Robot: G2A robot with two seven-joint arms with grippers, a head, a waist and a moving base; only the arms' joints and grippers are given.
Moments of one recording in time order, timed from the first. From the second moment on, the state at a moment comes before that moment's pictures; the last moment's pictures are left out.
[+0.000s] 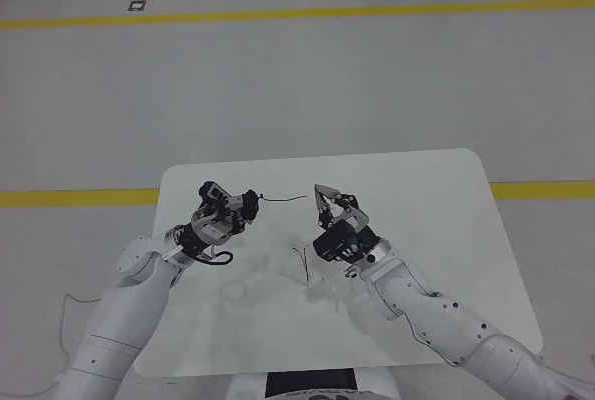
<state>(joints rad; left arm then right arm) 1.41 -1.09 -1.31 -1.54 -1.05 -0.02 -1.08 -1.25 -1.01 0.69 -1.71 -1.57 0.32 -0.29</state>
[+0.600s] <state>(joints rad) 1.41 -1.09 -1.31 -1.54 -1.05 -0.02 -1.08 -1.30 -0.99 0.79 -1.76 -1.56 0.21 -0.30</state>
